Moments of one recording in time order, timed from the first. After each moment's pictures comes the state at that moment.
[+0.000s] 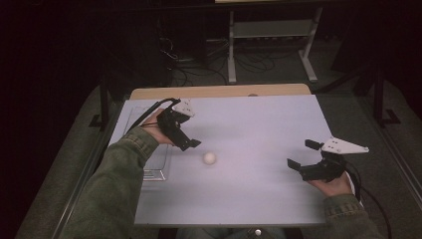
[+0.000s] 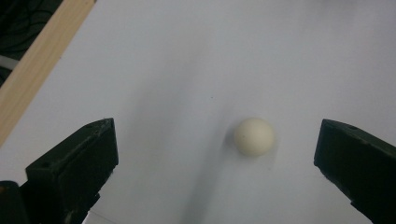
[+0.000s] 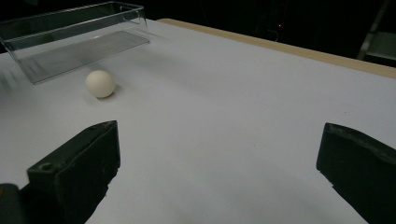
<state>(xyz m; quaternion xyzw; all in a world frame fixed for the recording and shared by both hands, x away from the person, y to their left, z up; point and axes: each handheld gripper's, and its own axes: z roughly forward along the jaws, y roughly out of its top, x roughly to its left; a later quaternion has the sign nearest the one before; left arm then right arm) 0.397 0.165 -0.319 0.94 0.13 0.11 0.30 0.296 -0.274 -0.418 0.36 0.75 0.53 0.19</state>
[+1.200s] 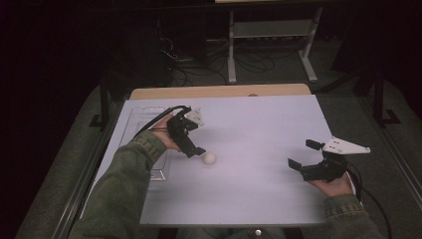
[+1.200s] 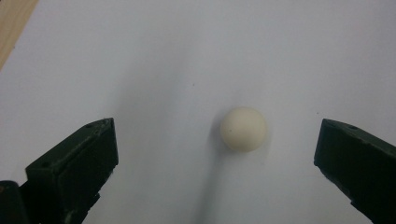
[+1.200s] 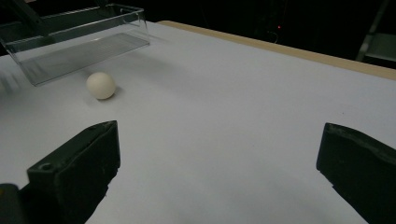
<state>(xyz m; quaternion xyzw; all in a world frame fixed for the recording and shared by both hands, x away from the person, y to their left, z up) 0.397 0.146 -0.343 0.96 0.10 0.09 0.26 0.294 -0.275 -0.417 0.36 0.74 0.53 0.19</state>
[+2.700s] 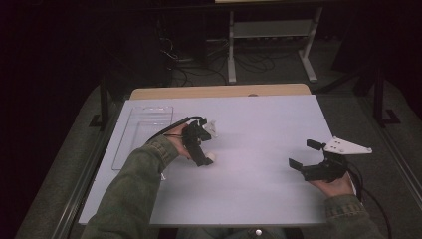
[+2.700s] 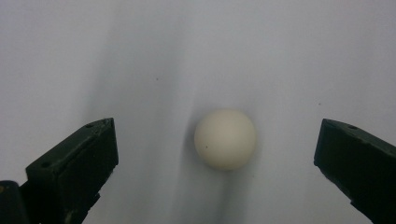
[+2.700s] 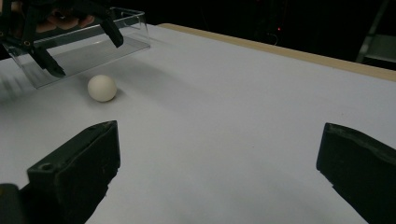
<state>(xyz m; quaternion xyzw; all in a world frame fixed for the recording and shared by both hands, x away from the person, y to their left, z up) 0.398 0.112 -0.382 0.98 0.06 0.05 0.21 0.293 -0.277 -0.416 0.36 0.74 0.54 0.19</state>
